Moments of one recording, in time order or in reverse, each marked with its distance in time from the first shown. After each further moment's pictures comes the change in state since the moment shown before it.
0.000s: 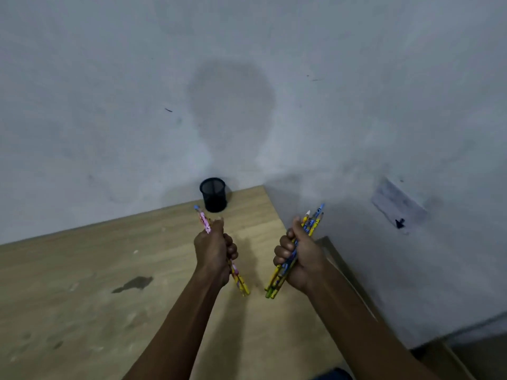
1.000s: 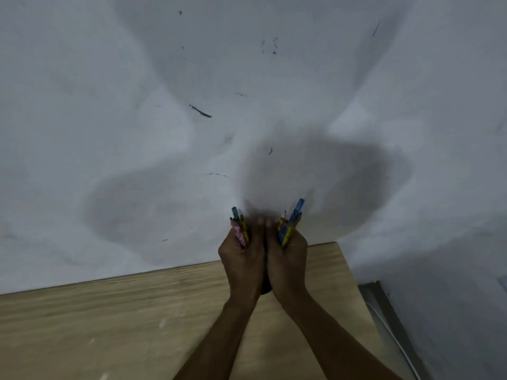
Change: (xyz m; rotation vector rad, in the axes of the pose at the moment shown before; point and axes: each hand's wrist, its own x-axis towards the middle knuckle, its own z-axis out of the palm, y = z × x) left_hand 0.352 0.015 0.029 0.166 0.125 0.568; right_hand 0.368 0.075 0.156 -0.665 0.047 -0.649
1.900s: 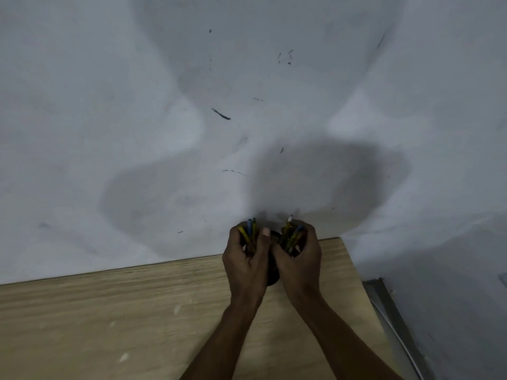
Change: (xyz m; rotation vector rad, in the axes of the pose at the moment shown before) left_hand -0.020 0.015 -0.028 0.112 -0.090 0.011; right_hand -0.020 -0.009 -0.017 -0.093 -0.003 0.060
